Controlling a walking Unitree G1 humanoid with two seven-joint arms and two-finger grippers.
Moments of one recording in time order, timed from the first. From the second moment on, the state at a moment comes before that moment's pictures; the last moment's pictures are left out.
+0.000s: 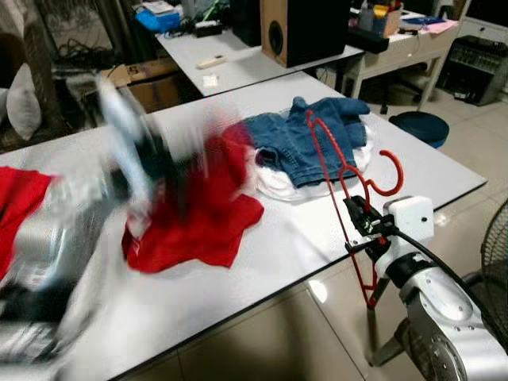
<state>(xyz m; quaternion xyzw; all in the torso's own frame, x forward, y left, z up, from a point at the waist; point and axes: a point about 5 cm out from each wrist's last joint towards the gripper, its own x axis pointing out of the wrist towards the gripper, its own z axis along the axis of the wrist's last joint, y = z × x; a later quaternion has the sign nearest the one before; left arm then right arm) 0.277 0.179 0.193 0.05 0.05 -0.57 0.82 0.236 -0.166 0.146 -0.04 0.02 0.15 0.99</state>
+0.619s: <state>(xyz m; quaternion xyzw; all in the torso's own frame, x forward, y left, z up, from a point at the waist) 0.245 0.158 0.158 0.05 0.18 -0.64 0.75 0.231 -0.167 0.145 -0.05 0.02 0.15 0.99</state>
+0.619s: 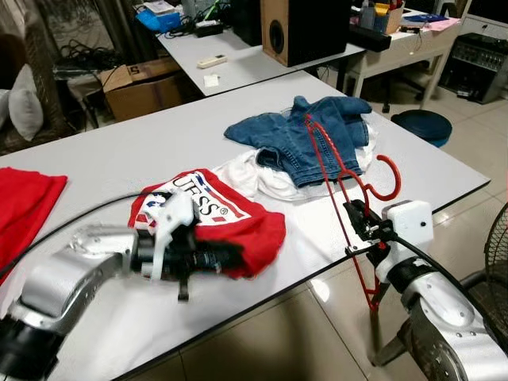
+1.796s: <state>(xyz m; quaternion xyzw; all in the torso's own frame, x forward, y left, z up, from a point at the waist) 0.284 0.237 0.110 0.22 0.30 -0.44 0.82 0.237 -0.172 0.152 -0.06 0.01 0.14 0.99</state>
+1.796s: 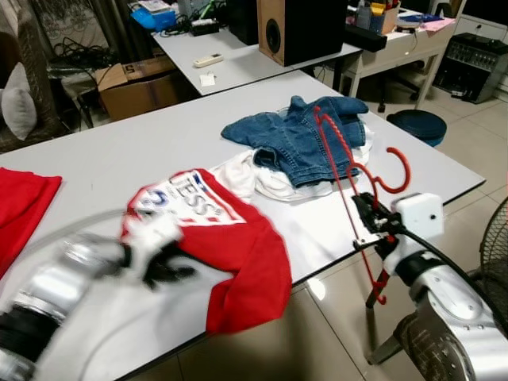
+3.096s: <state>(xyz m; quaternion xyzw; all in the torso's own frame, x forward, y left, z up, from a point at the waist) 0.348 0.147 0.126 0.01 0.18 -0.23 0.96 0.239 -0.160 0.146 -0.05 0.02 0.16 0.99</state>
